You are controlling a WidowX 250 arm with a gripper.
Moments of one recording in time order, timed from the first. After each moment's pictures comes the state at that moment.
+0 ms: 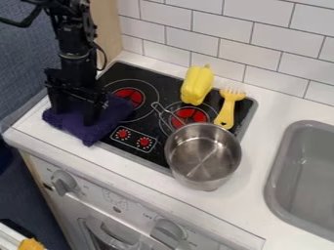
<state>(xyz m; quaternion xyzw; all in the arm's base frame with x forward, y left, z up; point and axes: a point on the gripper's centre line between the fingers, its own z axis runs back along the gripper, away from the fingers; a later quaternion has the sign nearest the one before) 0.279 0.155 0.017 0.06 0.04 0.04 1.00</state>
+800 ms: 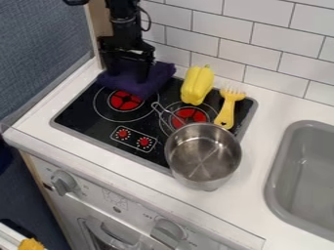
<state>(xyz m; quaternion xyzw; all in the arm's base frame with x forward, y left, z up) 0.397 0.126 0.021 0.01 -0.03 0.05 1.00</state>
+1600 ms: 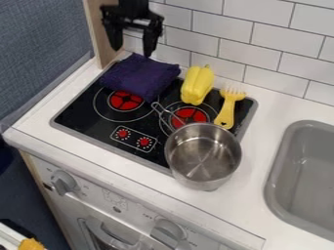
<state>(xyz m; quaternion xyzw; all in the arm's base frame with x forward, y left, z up) 0.398 0.116 0.084 0.03 -0.05 0.06 1.00</state>
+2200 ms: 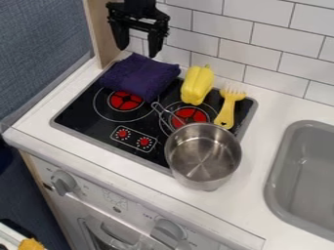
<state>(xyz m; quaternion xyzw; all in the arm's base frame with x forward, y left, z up) 0.395 0.109 0.080 0.03 -0.04 0.03 1.00</state>
